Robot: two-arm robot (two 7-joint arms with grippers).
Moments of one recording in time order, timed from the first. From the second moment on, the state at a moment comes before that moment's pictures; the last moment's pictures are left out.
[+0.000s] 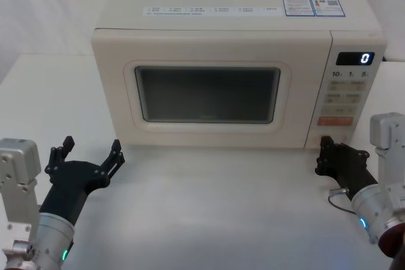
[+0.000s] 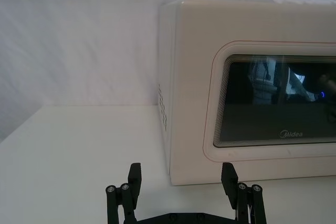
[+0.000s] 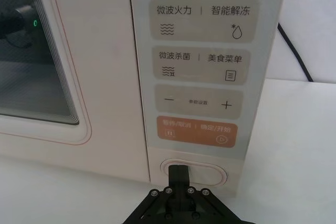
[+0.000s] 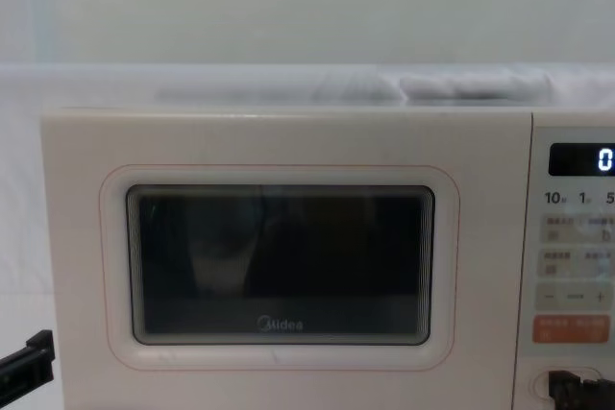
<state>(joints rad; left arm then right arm) 0.27 0.24 0.04 -1.85 -0.25 -0.02 -0.02 0.05 0.09 -0.16 -1.49 0.10 0.07 0.11</state>
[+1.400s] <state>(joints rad) 0.27 0.24 0.04 -1.85 -0.25 -0.02 -0.02 0.12 0.05 -0.13 -1.38 0.09 0.02 0.10</state>
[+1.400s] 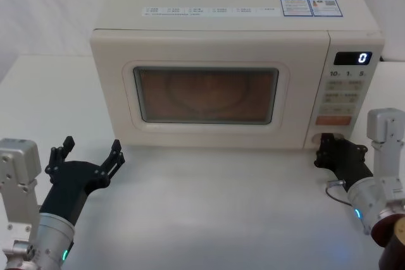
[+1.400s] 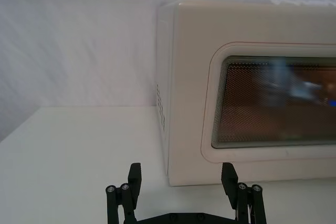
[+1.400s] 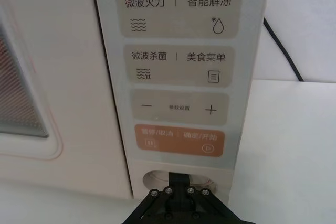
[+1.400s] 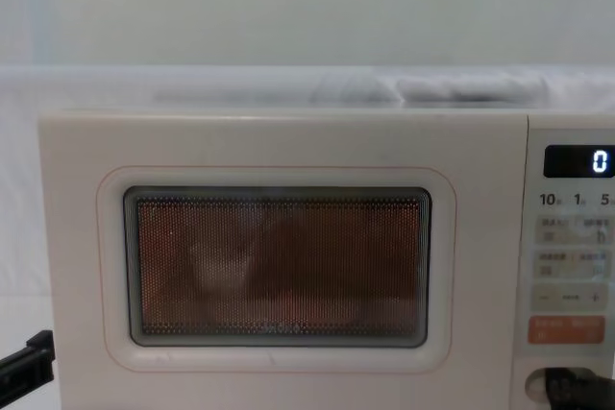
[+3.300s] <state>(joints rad) 0.27 0.24 0.04 -1.85 -0.25 -0.02 -0.02 0.05 0.04 -0.13 -1.47 0.05 0.03 0.08</state>
